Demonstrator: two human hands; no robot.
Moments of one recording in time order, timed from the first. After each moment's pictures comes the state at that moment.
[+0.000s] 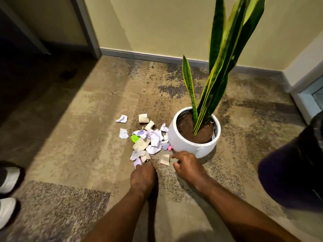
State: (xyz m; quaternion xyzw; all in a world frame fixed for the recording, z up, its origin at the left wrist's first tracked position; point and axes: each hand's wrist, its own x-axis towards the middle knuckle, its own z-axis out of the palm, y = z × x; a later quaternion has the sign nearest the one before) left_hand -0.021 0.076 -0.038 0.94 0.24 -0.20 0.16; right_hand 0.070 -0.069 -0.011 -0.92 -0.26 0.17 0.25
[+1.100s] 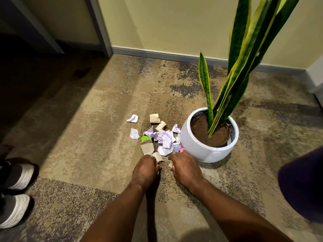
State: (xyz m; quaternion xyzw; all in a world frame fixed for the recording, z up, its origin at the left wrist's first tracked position) left_hand -0.012 0.124 -0.052 0.92 0.24 -0.11 0.30; right_hand 0.060 -0.022 -0.035 -0.91 -0.38 0.09 0.13
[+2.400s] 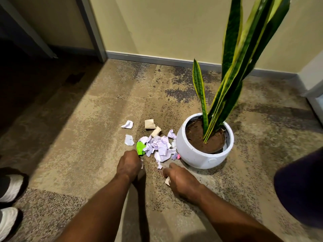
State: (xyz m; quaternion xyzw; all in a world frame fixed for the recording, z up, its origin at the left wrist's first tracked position) left_hand 0.022 0.172 -0.045 0.88 0.37 -0.17 0.24; right_hand 0.068 -0.031 -0.042 -0.87 -0.42 0.25 0.10
